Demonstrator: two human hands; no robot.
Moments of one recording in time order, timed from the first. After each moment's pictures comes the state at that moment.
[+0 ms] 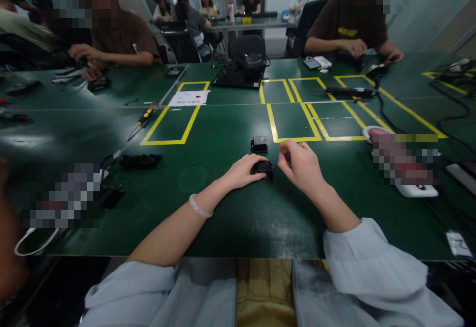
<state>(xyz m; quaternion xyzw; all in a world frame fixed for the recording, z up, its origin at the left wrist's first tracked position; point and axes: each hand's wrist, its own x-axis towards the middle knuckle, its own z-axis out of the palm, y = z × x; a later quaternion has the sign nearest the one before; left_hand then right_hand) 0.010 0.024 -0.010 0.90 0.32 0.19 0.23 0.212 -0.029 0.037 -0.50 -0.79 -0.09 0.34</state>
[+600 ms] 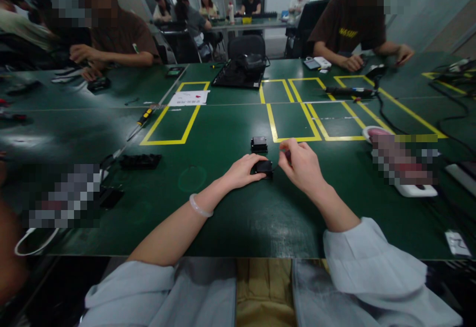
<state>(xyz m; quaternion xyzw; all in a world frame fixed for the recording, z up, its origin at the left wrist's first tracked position) 0.009 0.025 -0.011 0.90 0.32 0.19 0.23 0.212 -0.030 0.038 -0.51 -0.78 -0.09 0.35</state>
